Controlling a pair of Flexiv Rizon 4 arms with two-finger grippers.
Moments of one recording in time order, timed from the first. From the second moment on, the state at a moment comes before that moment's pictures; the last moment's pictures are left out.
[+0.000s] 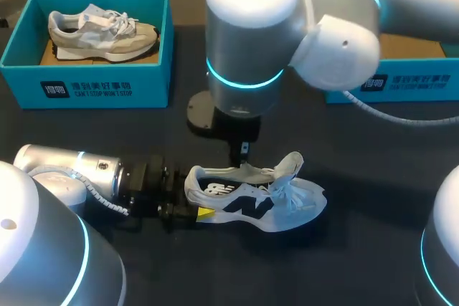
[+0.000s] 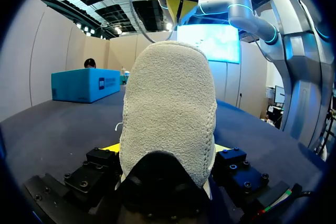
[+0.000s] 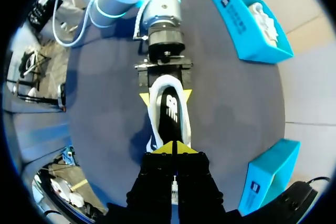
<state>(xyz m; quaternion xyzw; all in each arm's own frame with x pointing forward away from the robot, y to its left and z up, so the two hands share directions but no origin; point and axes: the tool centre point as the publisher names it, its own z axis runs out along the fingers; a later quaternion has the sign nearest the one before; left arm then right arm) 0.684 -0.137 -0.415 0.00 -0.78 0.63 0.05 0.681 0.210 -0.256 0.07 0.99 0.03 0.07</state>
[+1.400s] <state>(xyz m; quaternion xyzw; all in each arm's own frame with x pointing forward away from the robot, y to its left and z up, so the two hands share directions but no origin) 0.684 -0.137 -0.415 0.00 -0.78 0.63 0.05 0.683 0.251 -0.353 0.04 1.00 0.04 0.06</state>
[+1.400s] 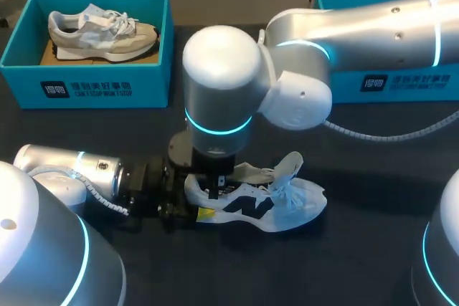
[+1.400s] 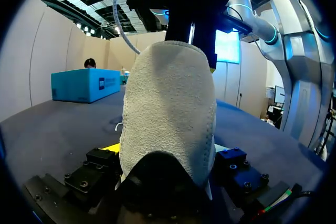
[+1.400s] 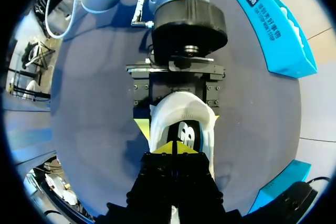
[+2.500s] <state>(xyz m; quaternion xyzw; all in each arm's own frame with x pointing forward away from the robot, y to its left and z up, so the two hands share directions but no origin) 0.684 -0.137 -0.415 0.00 -0.78 0.63 0.05 0.698 0.219 -0.382 0.07 0.99 0.01 0.08</state>
